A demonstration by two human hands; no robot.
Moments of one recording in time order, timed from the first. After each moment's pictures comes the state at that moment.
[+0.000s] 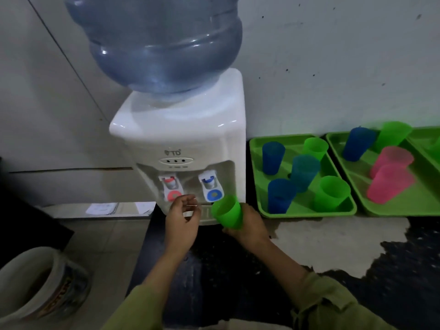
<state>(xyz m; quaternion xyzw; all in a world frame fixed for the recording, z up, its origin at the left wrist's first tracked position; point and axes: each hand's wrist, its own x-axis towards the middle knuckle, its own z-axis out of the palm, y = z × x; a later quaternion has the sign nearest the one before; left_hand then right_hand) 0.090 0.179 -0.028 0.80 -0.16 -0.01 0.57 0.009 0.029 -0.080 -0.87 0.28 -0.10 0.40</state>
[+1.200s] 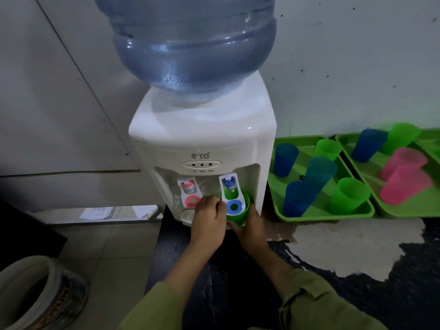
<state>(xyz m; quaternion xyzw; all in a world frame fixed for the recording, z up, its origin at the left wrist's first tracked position) 0.099 0.171 -0.001 0.85 -0.29 -0.03 0.43 0.050 0.069 -0.102 -0.79 0.30 -0.23 0.48</state>
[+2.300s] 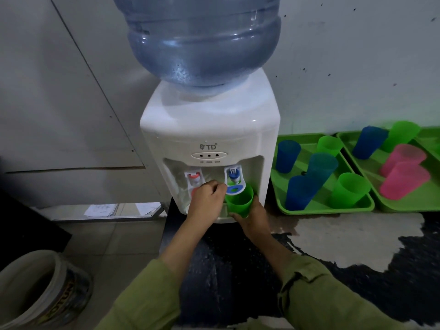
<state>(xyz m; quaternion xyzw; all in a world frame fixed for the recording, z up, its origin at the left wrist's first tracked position) 0.118 0.177 0.025 0.84 -0.25 -0.12 0.47 0.052 0.068 -0.097 -0.80 0.33 -0.21 0.46</state>
